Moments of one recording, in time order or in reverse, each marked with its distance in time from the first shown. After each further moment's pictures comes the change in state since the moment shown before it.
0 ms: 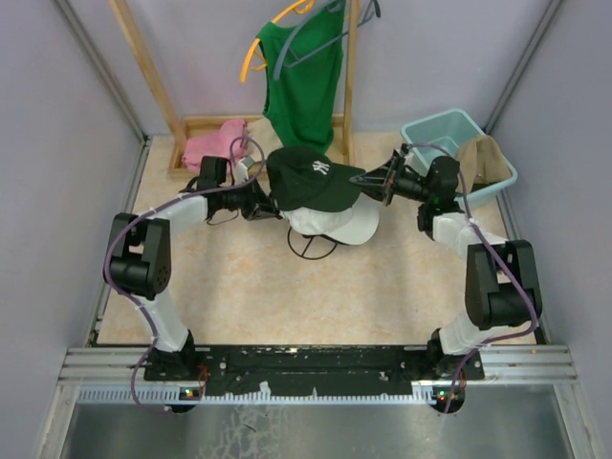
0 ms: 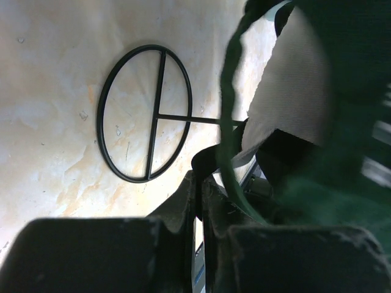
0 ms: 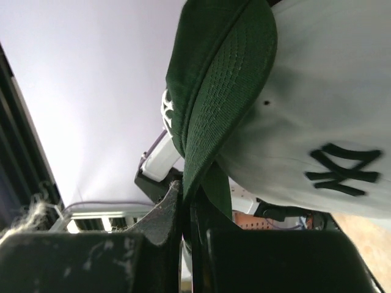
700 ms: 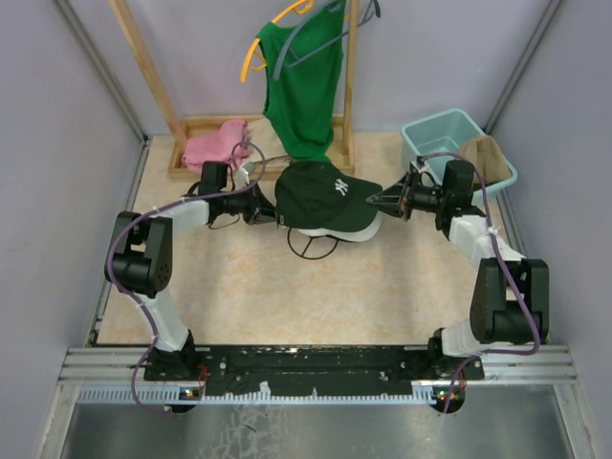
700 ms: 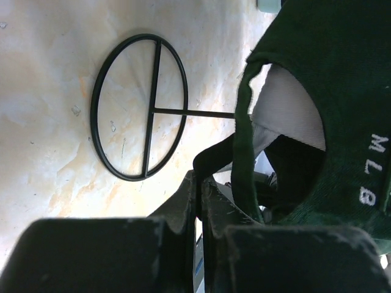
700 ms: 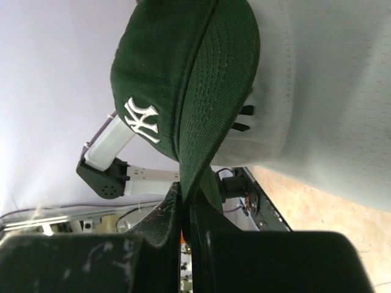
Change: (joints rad) left arm 0.002 0.018 -0.053 0.085 0.037 -0.032; right arm -0.139 -0.114 0.002 -0.613 -0.083 -0.568
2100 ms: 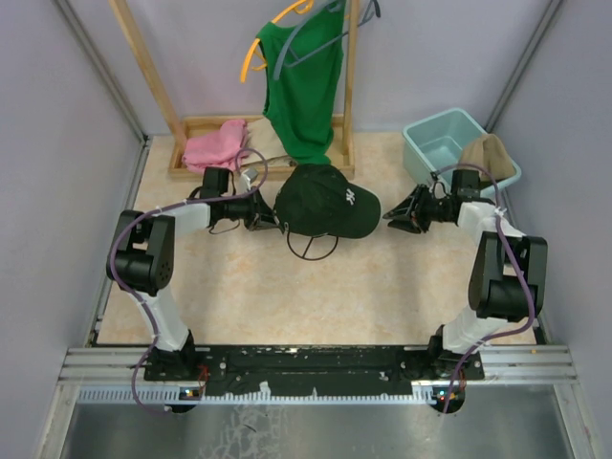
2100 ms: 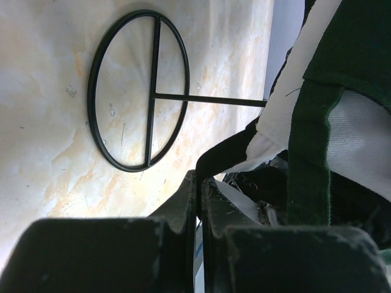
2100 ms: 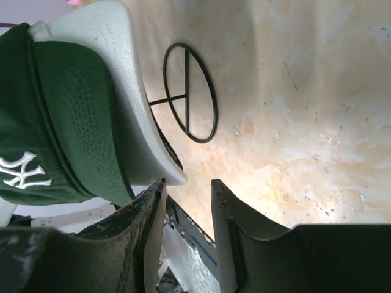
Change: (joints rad) left arm 0.000 0.019 -0.042 0.018 0.055 0.010; right arm -0.131 0.162 0.110 -0.545 0.232 -0.584
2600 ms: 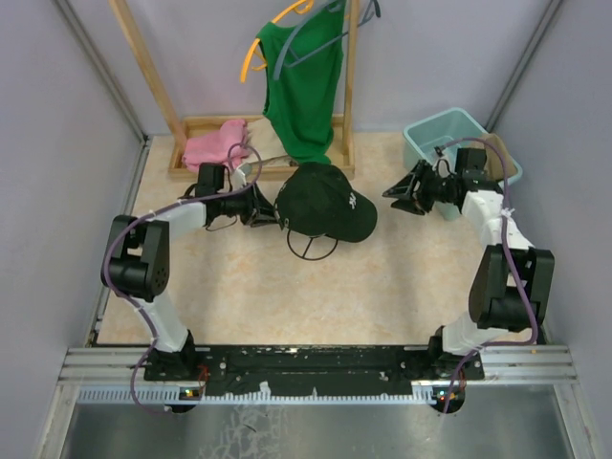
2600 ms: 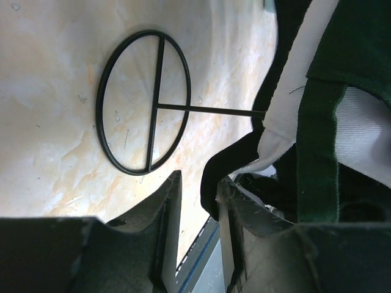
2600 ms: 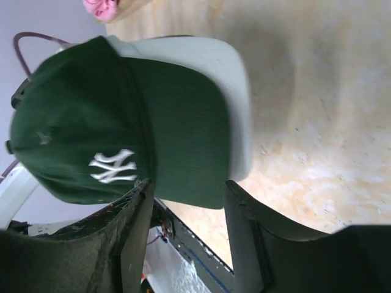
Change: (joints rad) left arm 0.005 -0.044 0.007 -0.019 -0.048 -0.021; right arm 0.025 -0.060 0.137 -0.079 0.053 -0.009
